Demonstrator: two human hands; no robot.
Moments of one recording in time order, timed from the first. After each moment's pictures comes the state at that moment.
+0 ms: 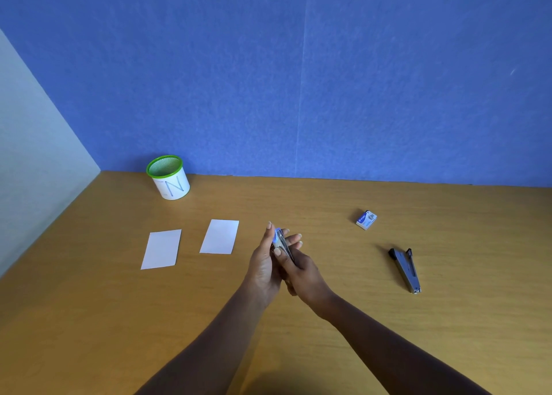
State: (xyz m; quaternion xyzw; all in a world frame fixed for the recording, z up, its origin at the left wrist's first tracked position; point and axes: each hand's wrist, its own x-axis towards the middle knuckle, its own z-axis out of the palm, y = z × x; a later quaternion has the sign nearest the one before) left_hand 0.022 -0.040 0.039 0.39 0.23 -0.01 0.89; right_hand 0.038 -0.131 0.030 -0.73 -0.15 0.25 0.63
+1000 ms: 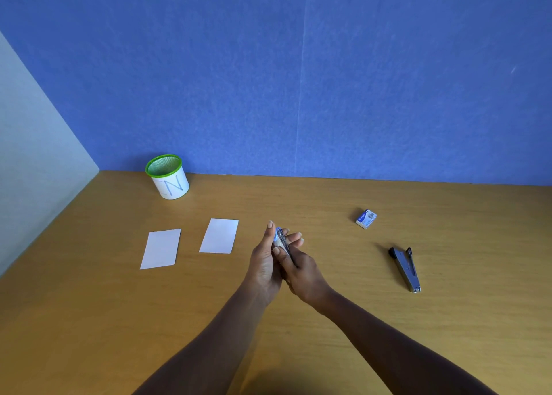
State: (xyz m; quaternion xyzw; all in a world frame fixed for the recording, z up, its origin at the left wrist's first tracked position) left_hand 0.027 -0.041 0.036 0.37 0.23 0.01 0.90; right_hand 0.041 -0.130 0.033 -0.77 -0.19 0.21 0.57
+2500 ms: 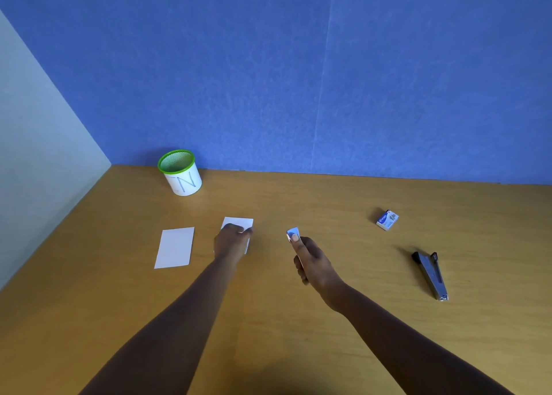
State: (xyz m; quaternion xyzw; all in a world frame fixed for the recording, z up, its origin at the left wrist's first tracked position) left_hand 0.058 0.071 0.013 0.79 0.40 0.01 0.45; right_hand 0.057 -0.108 0.034 -0.75 -0.05 0.29 0.60
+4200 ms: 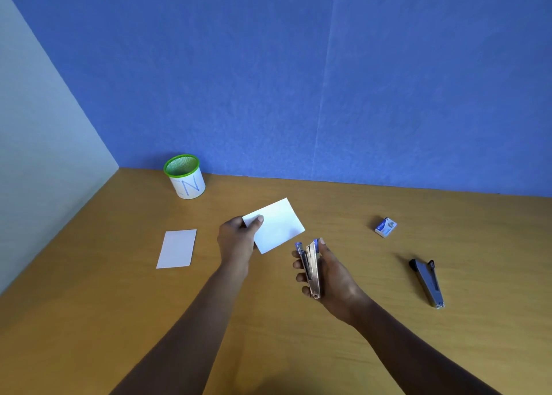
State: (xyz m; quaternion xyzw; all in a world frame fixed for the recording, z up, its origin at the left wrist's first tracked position) left_hand 0.043 0.037 0.048 0.66 0.34 0.19 0.64; right_hand 0.057 -0.138 0.038 -0.54 0.01 0.43 0.73
